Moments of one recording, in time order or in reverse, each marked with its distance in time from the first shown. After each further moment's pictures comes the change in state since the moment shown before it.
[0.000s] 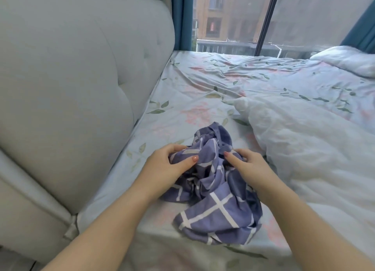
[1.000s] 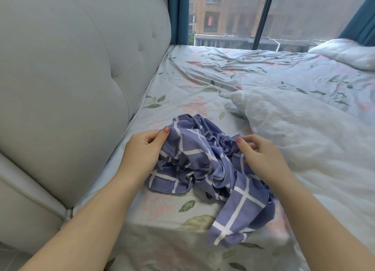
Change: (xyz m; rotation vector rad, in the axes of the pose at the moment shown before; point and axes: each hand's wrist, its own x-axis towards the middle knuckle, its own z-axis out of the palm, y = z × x) left_hand 0.007 0.005 -0.014 -0.118 0.190 0.031; right_hand -0.004 0.004 -0.027 -0.196 0.150 -0.192
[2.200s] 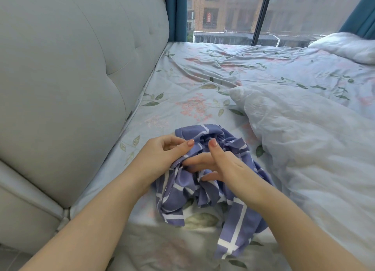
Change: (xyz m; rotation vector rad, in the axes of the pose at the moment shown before) left_hand -0.012 0.006 0.019 -0.055 -0.305 -0.098; right_hand -0.043 -0.043 0.030 0.332 -0.605 -0.026
